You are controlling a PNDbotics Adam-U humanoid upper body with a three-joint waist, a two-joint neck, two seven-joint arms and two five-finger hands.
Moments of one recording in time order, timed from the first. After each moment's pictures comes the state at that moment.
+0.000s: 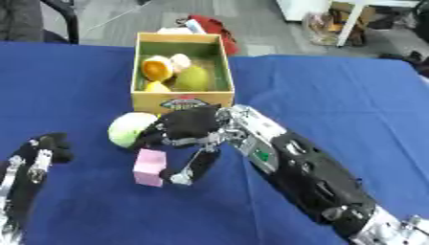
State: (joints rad) left arm -0.12 0.23 -0.07 -1.71 -0.06 -0.06 -0.01; right arm -0.83 -0.13 0.54 -1.25 0.84 -0.62 0.55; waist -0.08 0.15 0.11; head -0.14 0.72
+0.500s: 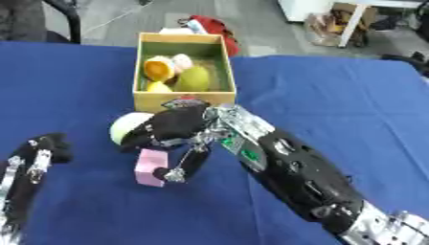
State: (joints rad) left arm -0.12 0.23 -0.07 -1.71 -0.06 -0.06 -0.01; right arm -0.85 -0.10 0.55 -1.22 0.96 -0.62 0.55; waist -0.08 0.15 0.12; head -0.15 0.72
